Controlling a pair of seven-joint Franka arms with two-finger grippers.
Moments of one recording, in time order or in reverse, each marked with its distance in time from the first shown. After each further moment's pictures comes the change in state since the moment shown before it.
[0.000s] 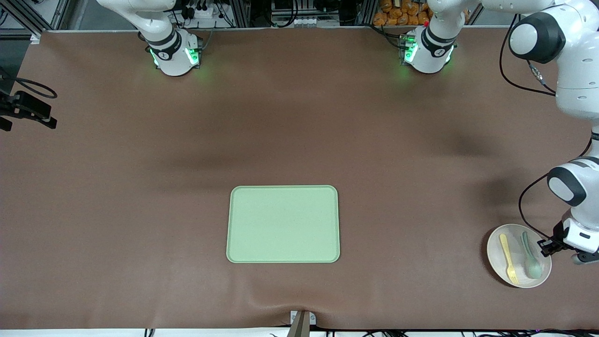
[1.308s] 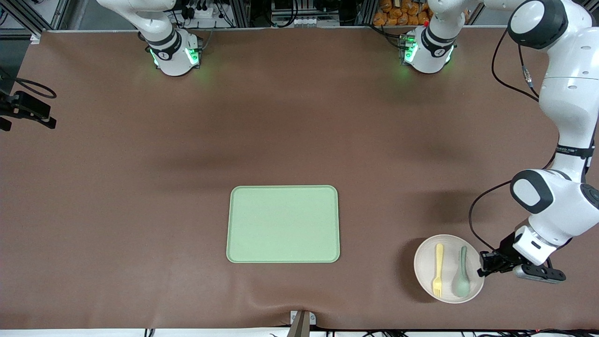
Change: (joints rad) left arm 0.038 -0.011 -0.471 0.002 -0.007 -0.059 0.035; right arm -0.001 0.000 -0.001 0.000 0.000 0.000 0.000
